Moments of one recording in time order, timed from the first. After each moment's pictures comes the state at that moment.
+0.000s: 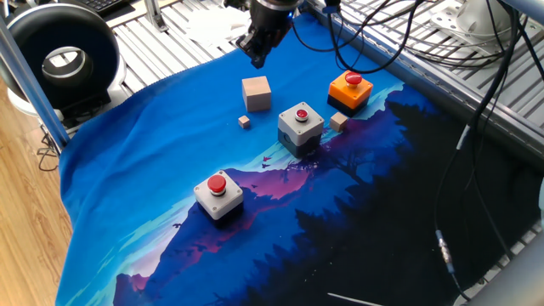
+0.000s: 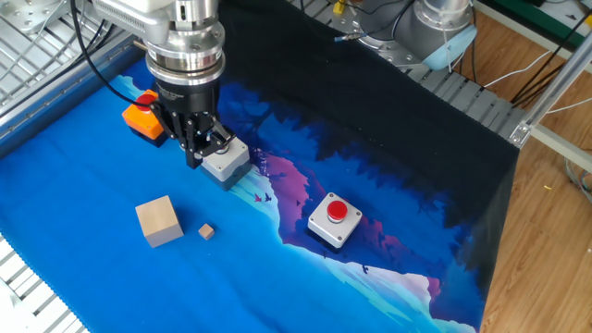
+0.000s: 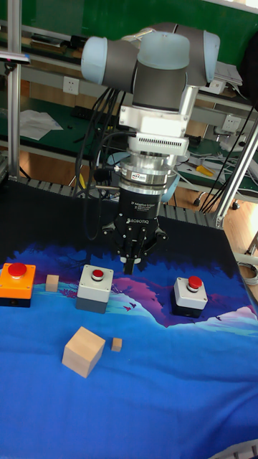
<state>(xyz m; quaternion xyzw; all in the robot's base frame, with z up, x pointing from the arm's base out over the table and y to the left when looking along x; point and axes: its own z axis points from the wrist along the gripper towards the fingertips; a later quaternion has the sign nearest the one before) 0.610 0.020 0.195 -0.04 0.99 0.03 0.13</state>
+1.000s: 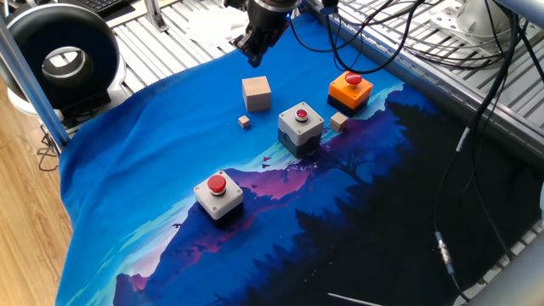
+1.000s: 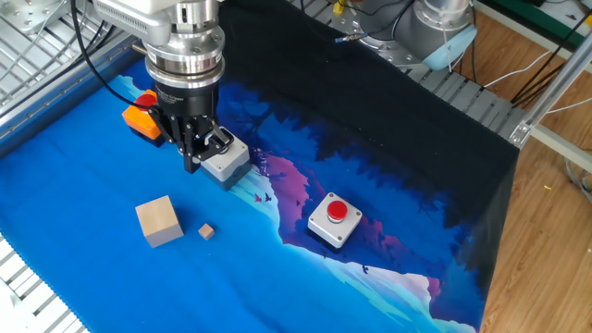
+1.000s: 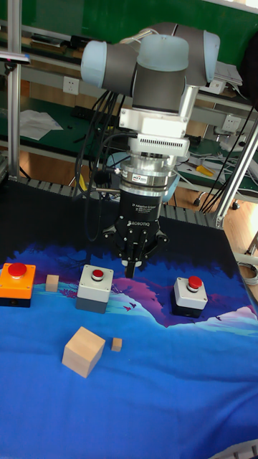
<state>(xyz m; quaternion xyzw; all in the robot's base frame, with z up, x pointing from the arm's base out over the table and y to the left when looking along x) 0.615 0.022 0.193 -0.05 0.99 0.03 0.14</state>
